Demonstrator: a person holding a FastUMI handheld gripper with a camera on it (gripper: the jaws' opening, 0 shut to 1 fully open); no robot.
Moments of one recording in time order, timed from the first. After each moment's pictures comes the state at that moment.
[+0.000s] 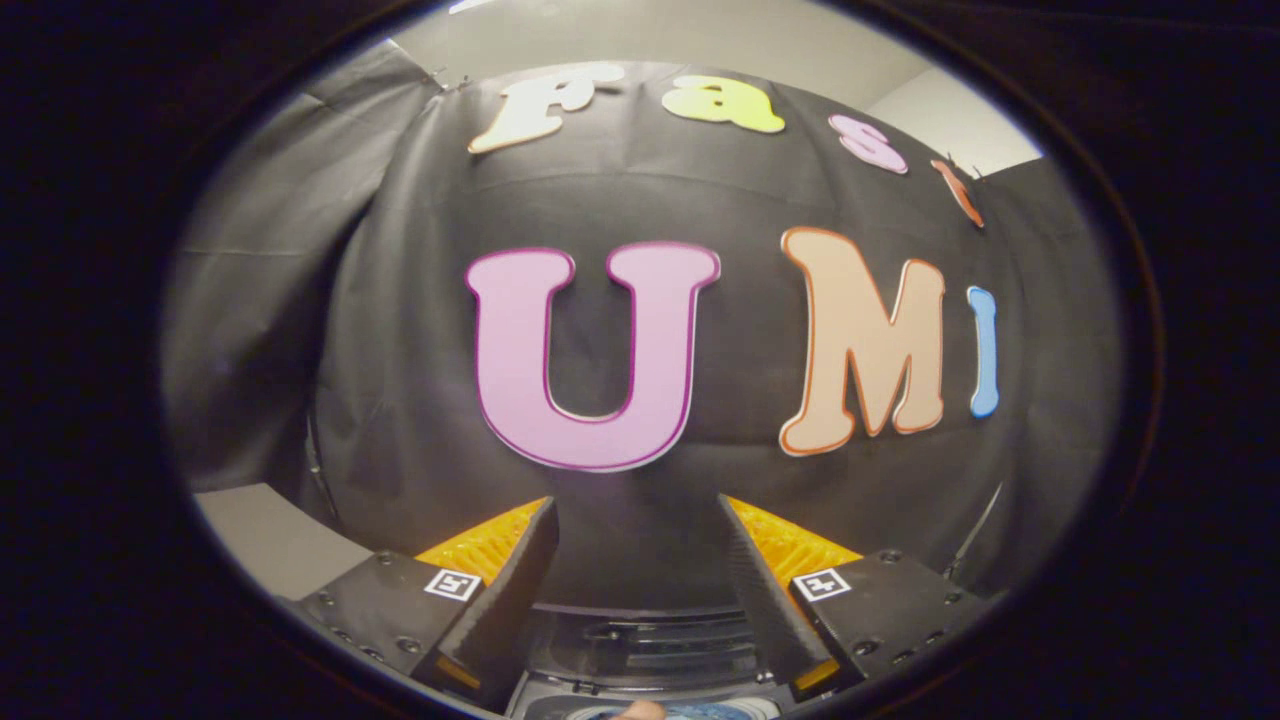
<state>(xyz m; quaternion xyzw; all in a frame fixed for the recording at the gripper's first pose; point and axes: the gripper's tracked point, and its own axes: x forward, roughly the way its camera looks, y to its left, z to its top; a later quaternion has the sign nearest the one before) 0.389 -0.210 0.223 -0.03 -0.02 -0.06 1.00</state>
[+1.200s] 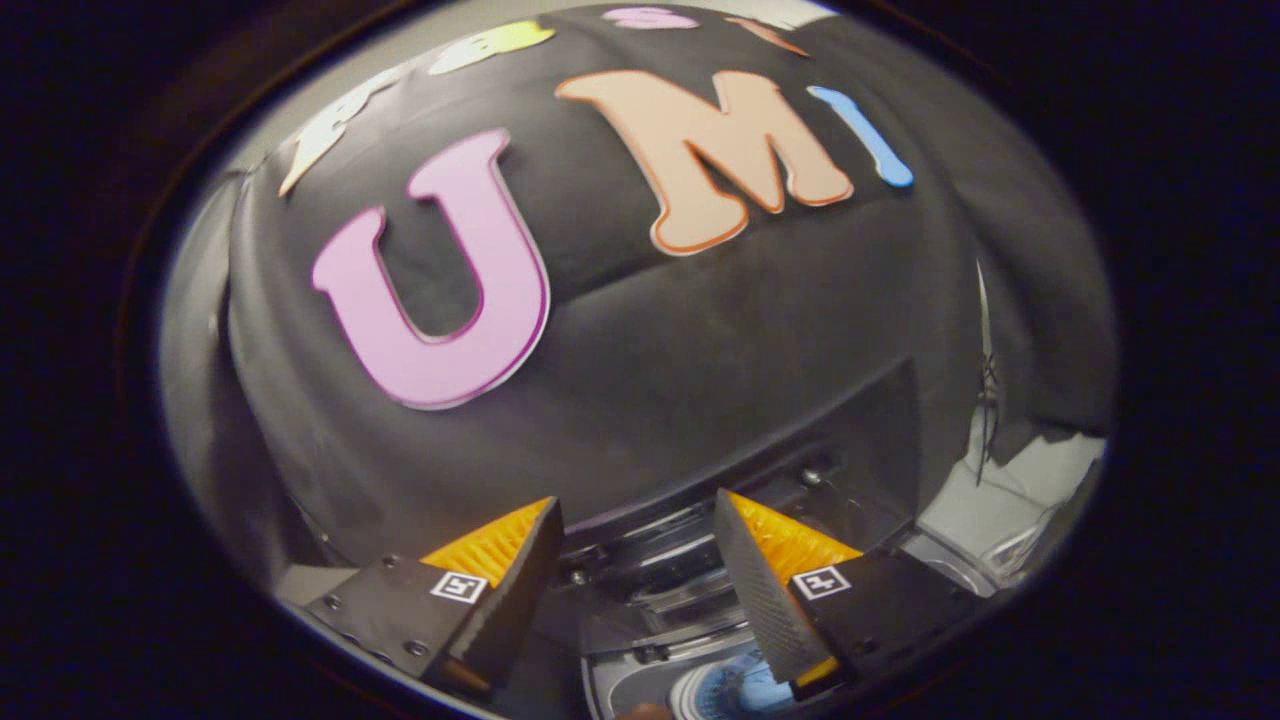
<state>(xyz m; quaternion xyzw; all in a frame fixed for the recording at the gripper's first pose) 0.390 -0.273 0.070 0.19 0.13 -0.15 0.96</state>
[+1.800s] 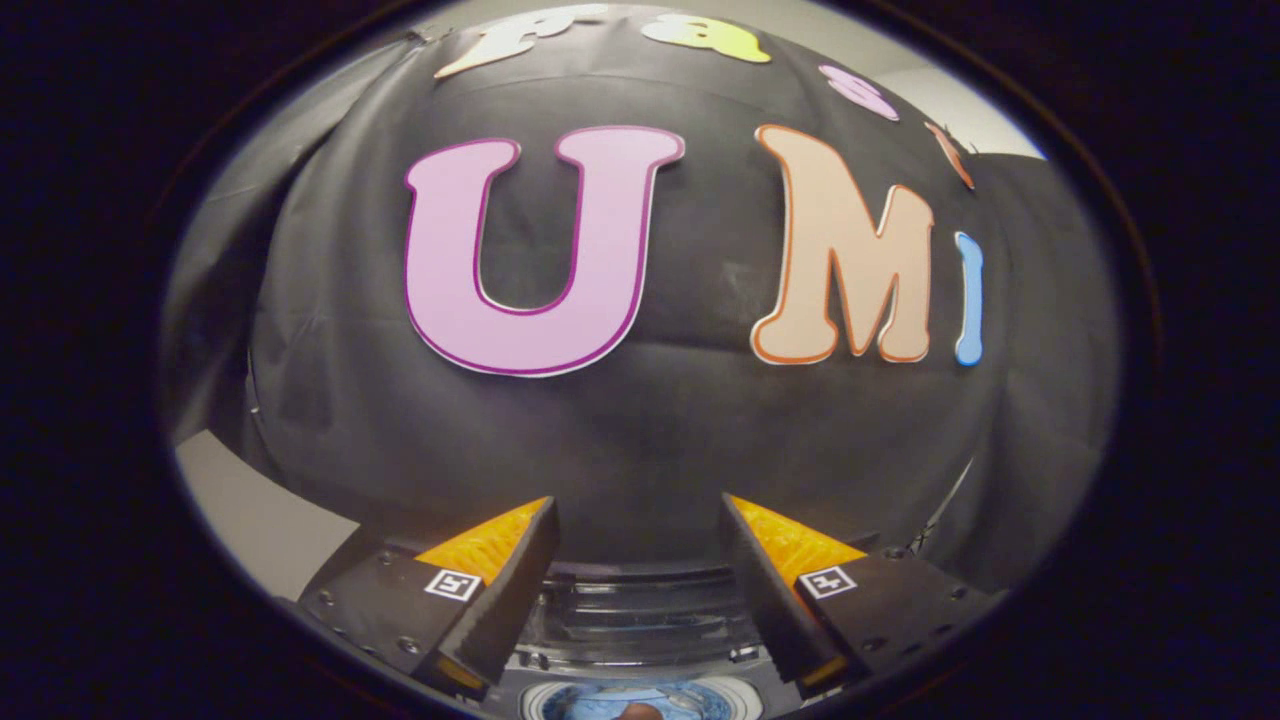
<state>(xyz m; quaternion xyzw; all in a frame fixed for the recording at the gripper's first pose) 0.416 -0.262 0.148 -0.04 0.07 -0.09 0.99</state>
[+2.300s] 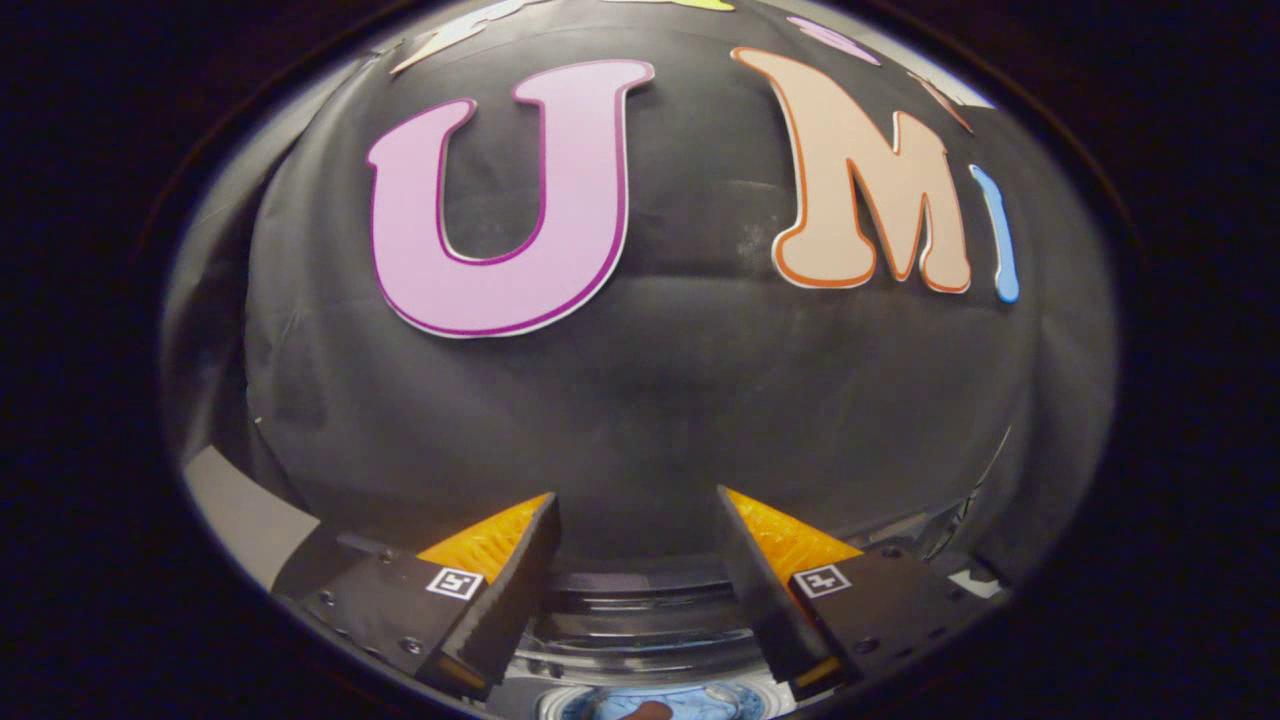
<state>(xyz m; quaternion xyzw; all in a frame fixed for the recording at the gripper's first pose) 0.453 -0.273 0.112 0.02 0.09 -0.06 0.99</state>
